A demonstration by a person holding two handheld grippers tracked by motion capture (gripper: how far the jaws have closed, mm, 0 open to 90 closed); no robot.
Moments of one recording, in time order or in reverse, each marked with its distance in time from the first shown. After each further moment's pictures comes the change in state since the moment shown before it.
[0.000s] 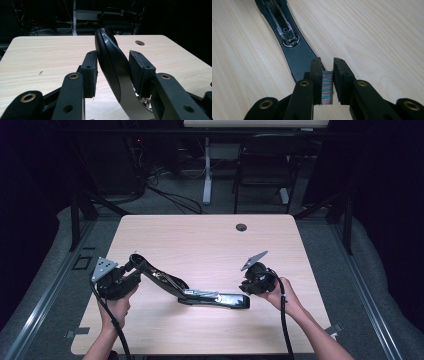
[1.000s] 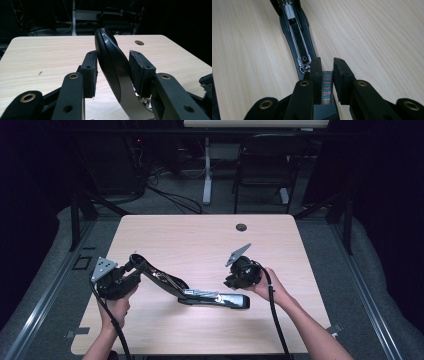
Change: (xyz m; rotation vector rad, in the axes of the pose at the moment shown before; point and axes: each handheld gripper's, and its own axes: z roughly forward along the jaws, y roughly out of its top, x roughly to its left) left arm 0.001 0.000 0.000 0.000 -0.005 0.001; right arm 0.009 0.042 0.012 -0.047 0.111 -0.140
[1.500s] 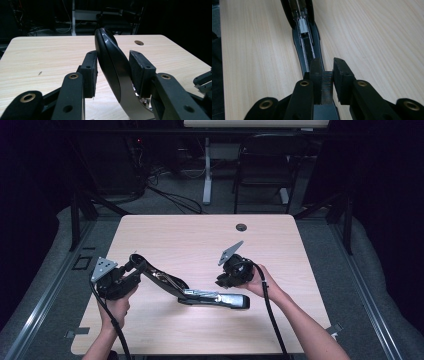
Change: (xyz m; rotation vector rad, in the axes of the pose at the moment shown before) left arm 0.000 0.000 0.000 -0.002 -0.005 -0.001; right arm 0.002 0.018 0.010 -0.028 0.078 -0.073
